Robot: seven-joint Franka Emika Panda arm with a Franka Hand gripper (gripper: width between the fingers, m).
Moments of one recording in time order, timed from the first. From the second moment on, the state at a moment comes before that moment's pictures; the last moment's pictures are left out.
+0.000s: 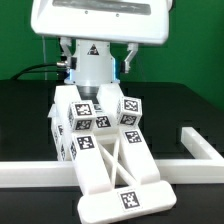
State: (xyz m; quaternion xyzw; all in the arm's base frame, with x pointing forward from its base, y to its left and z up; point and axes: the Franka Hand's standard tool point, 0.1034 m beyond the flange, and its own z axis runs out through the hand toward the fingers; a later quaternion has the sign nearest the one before) arm 0.594 -0.036 0.155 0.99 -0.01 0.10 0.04
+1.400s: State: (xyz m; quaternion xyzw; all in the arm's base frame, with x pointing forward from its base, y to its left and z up) arm 0.584 -0.056 0.127 0.99 0.00 0.11 0.06
